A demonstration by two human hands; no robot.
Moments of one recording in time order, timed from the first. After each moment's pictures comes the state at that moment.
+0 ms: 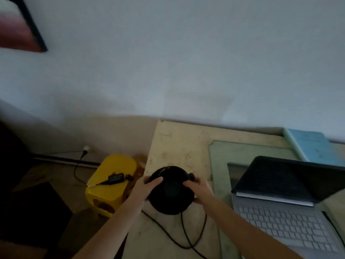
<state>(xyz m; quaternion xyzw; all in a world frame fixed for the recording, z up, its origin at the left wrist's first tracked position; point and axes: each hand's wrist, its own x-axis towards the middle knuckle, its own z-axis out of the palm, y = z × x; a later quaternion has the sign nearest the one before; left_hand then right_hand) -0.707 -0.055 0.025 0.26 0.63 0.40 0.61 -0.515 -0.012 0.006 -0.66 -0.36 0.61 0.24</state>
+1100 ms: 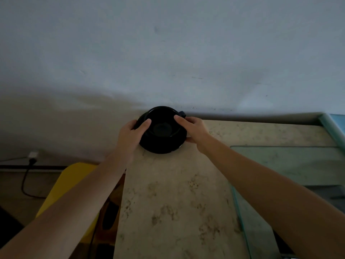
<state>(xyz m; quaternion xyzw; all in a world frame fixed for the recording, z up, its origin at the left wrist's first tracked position) -0.751 0.259 -0.055 0.37 0.63 0.46 0.51 -0.564 0.308 -0.051 -0.63 -0.44 0.56 0.32</state>
